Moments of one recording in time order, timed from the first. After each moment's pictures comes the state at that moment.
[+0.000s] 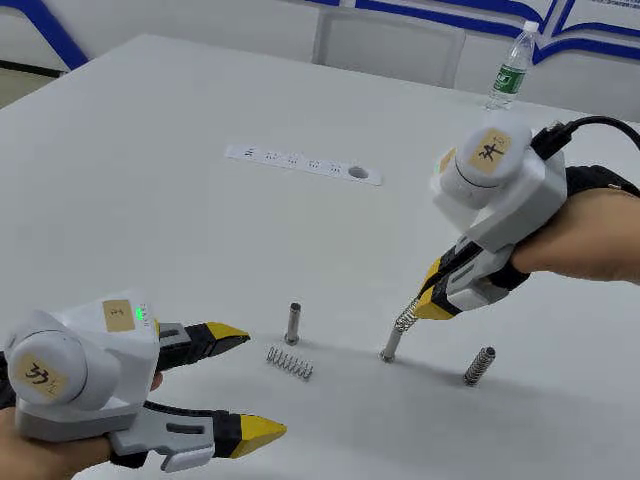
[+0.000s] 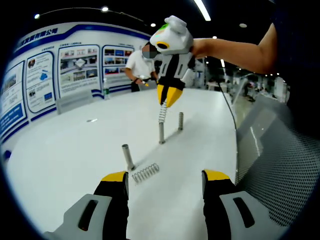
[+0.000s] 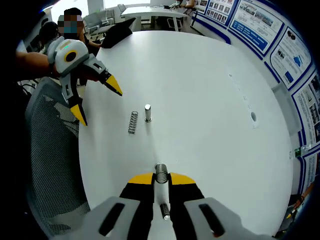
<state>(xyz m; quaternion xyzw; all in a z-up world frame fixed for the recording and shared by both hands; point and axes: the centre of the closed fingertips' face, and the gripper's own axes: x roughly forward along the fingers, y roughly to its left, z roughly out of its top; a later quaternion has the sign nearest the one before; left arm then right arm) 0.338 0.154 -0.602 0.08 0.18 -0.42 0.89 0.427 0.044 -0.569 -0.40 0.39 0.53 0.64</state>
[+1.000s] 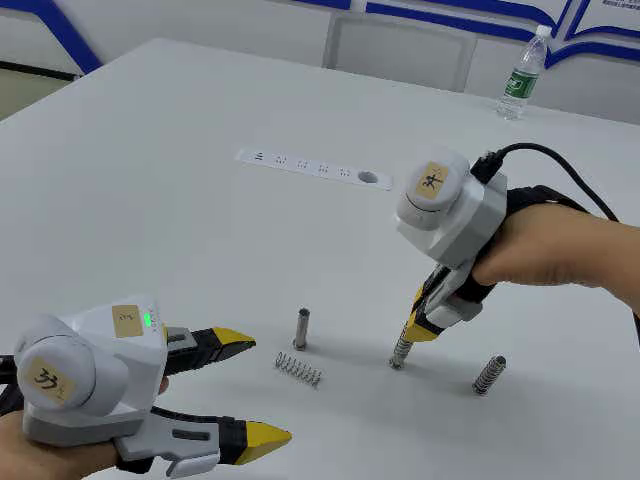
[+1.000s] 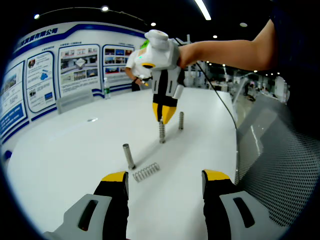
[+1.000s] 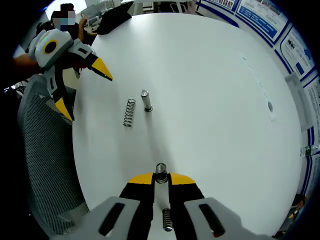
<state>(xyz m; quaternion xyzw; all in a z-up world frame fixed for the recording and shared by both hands) 0.336 0.156 -0.601 0.08 0.18 -0.42 0.89 0.434 0.048 -0.619 -0.41 0.46 0.52 0.59</state>
